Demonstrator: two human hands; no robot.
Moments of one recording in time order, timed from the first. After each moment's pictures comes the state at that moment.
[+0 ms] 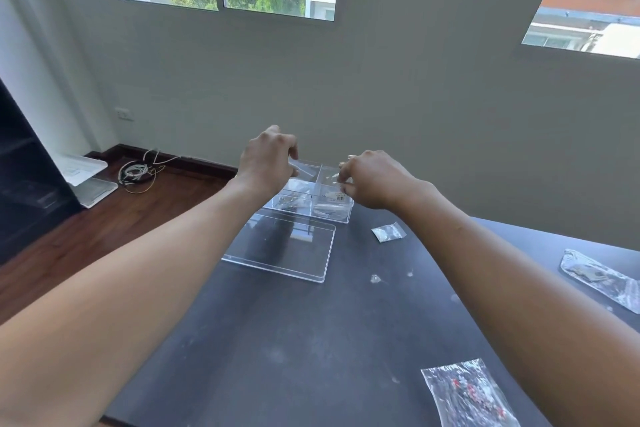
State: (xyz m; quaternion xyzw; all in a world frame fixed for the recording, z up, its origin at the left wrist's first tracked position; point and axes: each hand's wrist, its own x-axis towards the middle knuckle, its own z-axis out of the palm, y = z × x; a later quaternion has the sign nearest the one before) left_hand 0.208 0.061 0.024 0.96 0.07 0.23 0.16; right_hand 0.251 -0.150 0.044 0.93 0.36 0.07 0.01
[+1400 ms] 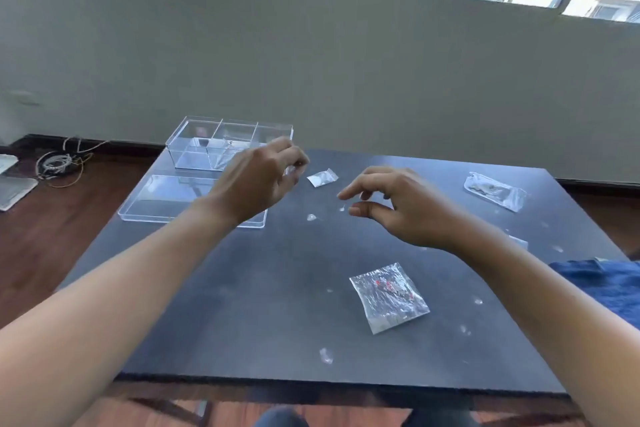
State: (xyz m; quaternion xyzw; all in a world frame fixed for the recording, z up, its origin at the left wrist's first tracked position) left_hand 0.131 -0.037 -0.003 0.91 -0.25 0.29 0.15; right_hand 0.100 -0.309 0.046 0.91 0.34 0.01 -0.24
